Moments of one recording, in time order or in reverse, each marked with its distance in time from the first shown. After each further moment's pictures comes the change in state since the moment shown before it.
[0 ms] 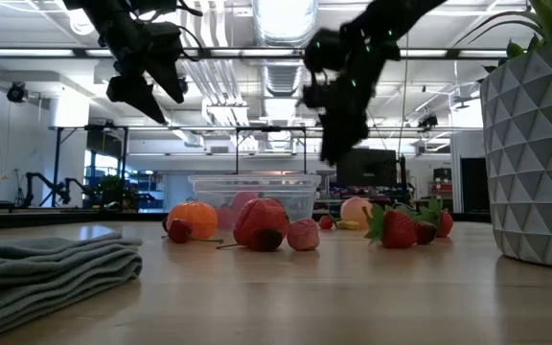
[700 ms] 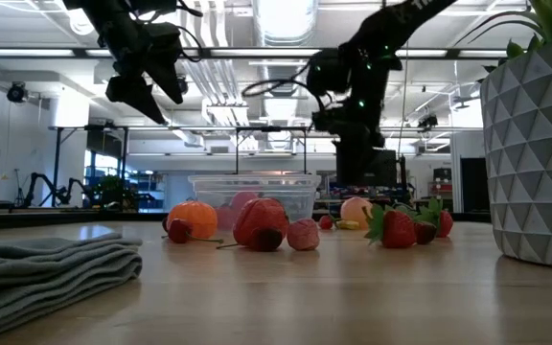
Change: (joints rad) left arm 0.000 0.000 0.000 -0.006 -0.004 0.002; right arm -0.029 0.047 -0.036 -0.101 0.152 0.006
